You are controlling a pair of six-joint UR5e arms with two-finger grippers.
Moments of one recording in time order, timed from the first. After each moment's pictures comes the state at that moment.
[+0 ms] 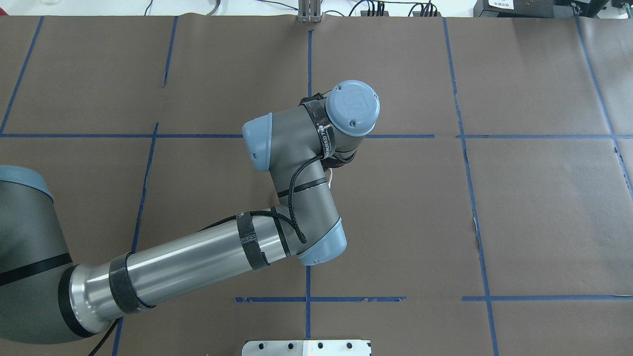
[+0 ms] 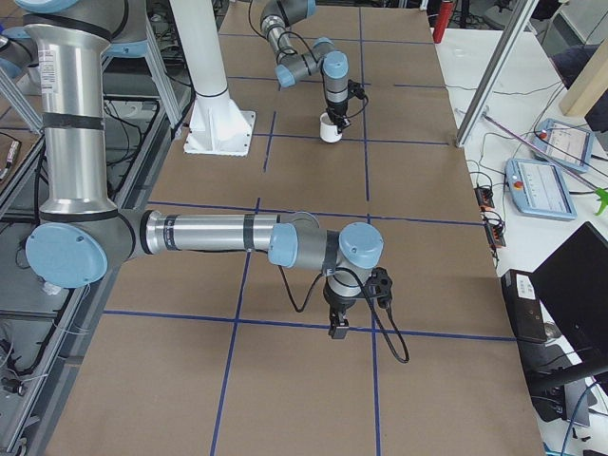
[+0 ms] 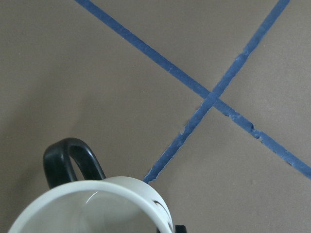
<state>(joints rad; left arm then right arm) -0.49 -2.67 -1.22 -1.50 -1.74 -1.87 1.54 -1.59 1.63 -1.72 2.27 -0.15</state>
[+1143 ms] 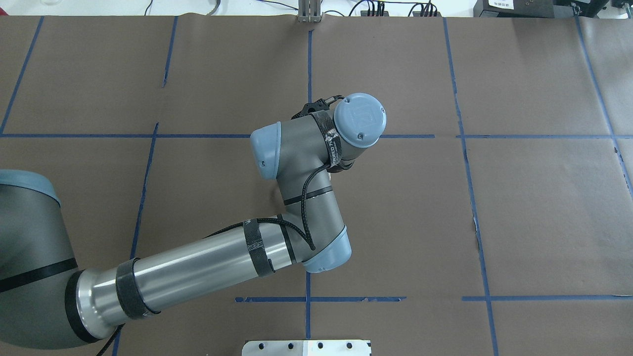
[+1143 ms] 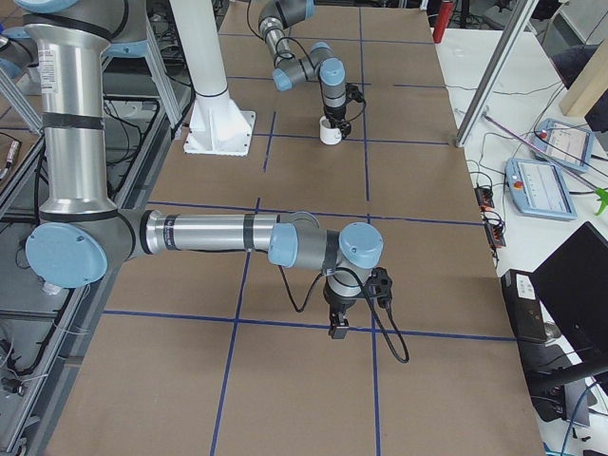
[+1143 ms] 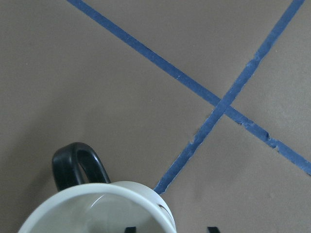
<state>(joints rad) -0.47 -2.68 -1.21 -1.48 -1.69 -1.87 1.54 -1.59 1.63 -1.72 2.27 -0.15</state>
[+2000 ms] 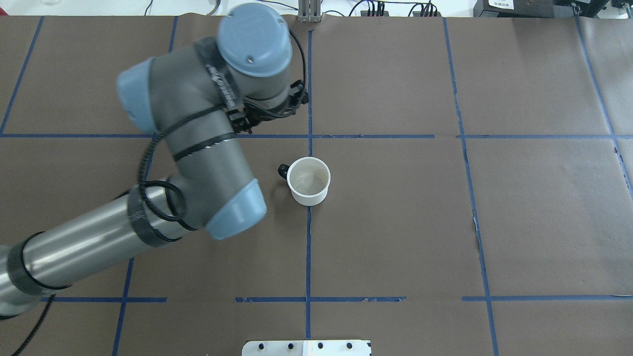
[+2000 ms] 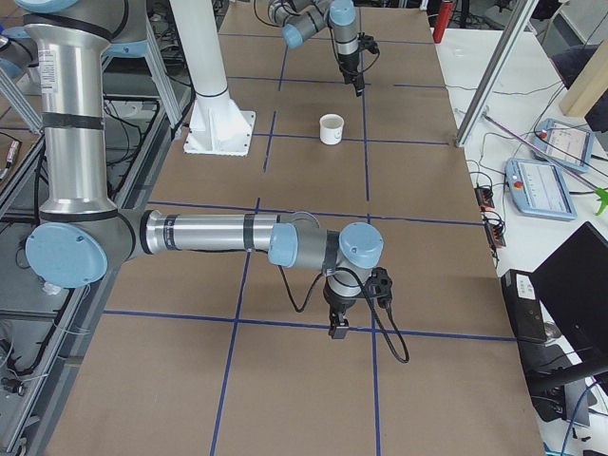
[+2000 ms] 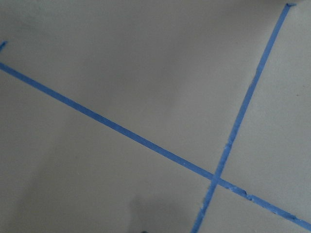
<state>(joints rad) -0.67 -2.44 -1.69 -1.34 -1.78 -1.52 1.54 -1.59 1.63 -1.72 2.27 -0.15</state>
